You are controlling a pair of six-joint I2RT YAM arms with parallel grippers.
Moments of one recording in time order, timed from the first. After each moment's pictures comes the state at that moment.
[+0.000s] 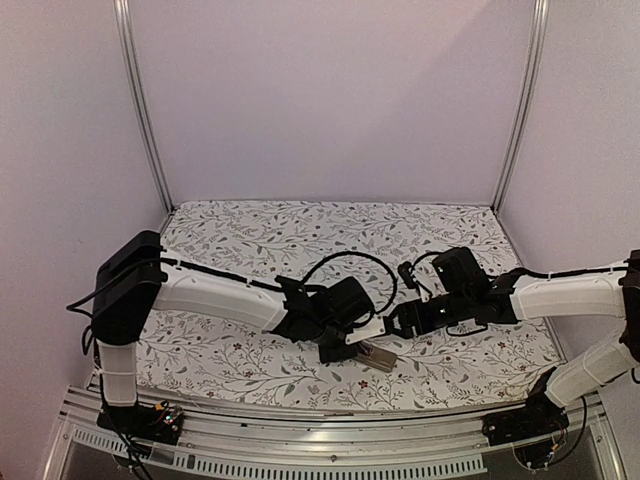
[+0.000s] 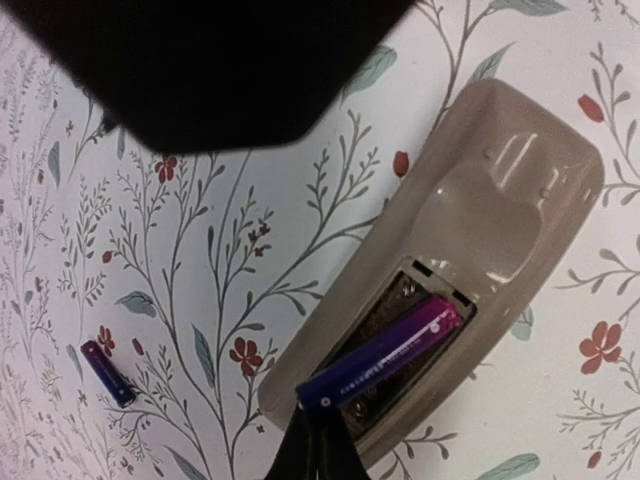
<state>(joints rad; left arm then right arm) -1.18 2.04 1.36 -0.40 -0.21 0.35 0.75 1.39 0.66 -0.10 -0.28 0.41</state>
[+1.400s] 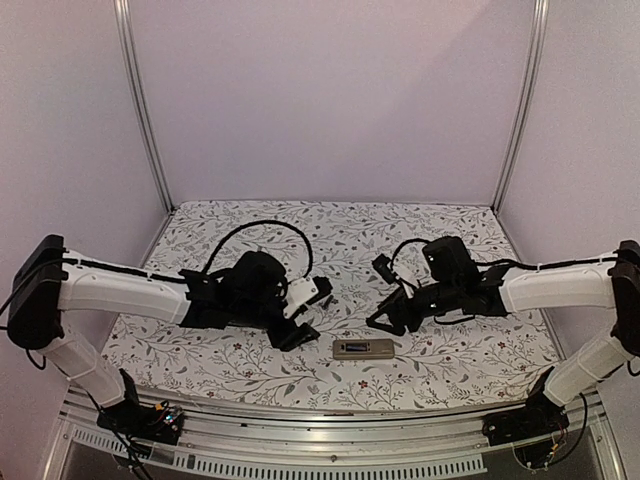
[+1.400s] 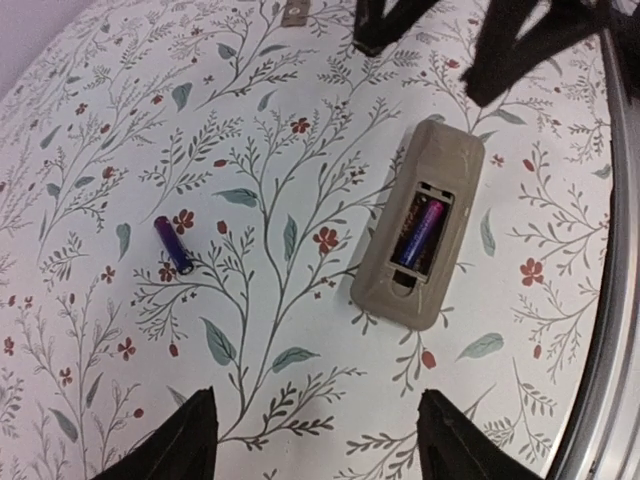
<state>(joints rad) -1.00 1.58 0.90 -0.12 0.03 0.15 0.76 1.46 0.72 0.01 -0.44 0.08</state>
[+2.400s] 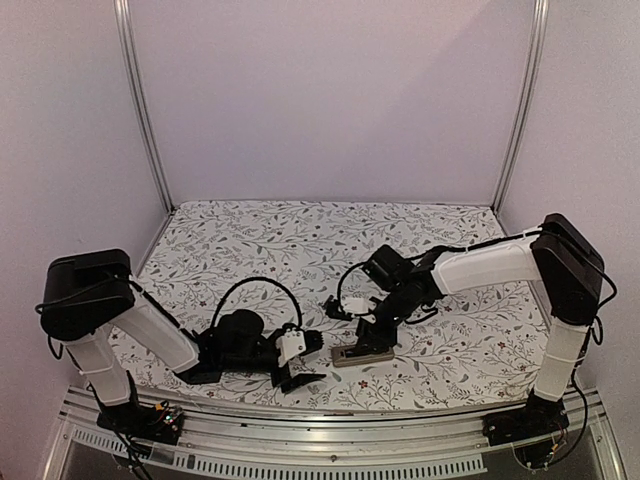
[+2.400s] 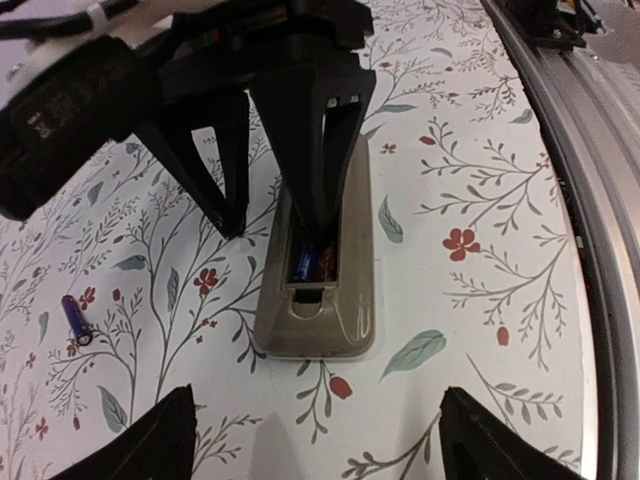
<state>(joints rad) -1.08 1.76 0.42 0.88 0.14 0.32 0.87 1.88 1.13 -0.44 -0.37 -0.49</state>
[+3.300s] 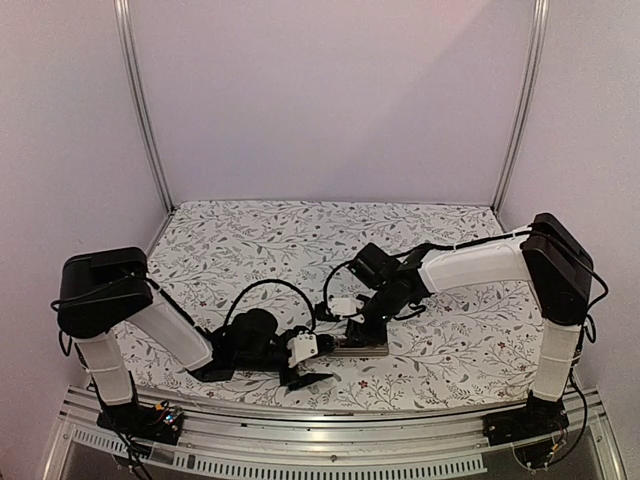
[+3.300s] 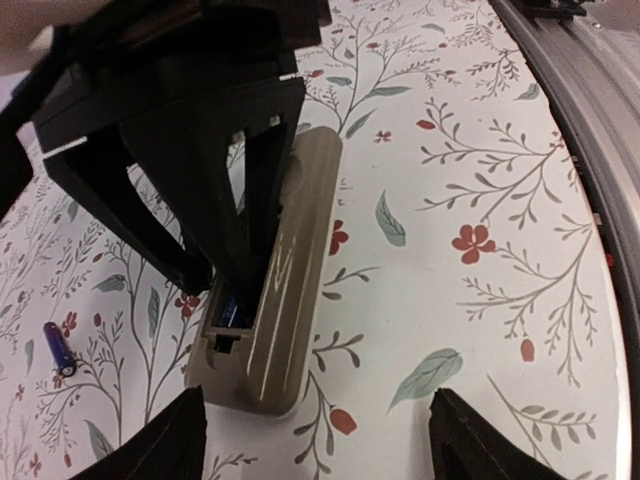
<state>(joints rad) -1.09 1.85 0.51 0.85 0.15 0.39 0.91 1.93 1.23 -0.48 -0.31 -0.55</state>
